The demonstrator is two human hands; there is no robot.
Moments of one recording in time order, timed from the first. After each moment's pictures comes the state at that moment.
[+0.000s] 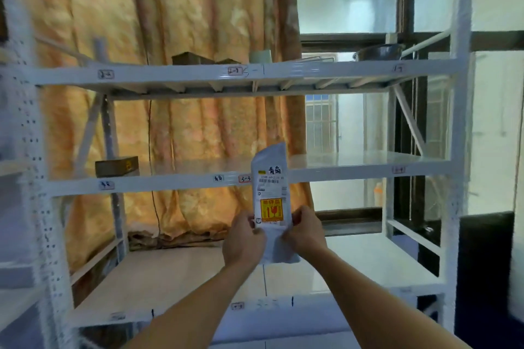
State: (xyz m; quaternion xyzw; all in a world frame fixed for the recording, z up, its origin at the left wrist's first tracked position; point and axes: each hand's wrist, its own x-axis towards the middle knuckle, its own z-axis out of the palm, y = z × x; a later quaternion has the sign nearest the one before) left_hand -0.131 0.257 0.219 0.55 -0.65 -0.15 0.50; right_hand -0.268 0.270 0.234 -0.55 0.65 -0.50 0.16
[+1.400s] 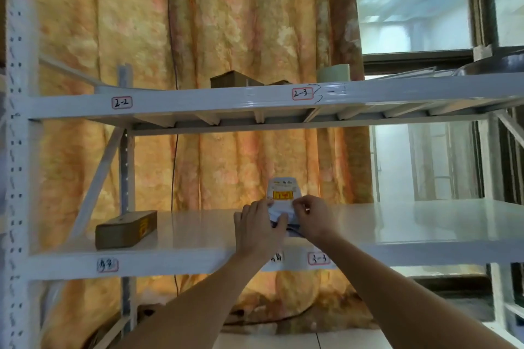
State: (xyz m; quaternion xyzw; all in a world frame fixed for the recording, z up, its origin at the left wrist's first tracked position) left_hand -0.030 -0.044 0.342 0.50 -0.71 0.10 0.49; right_hand -0.166 -0.021 0.370 -0.63 0.56 -0.53 0.04
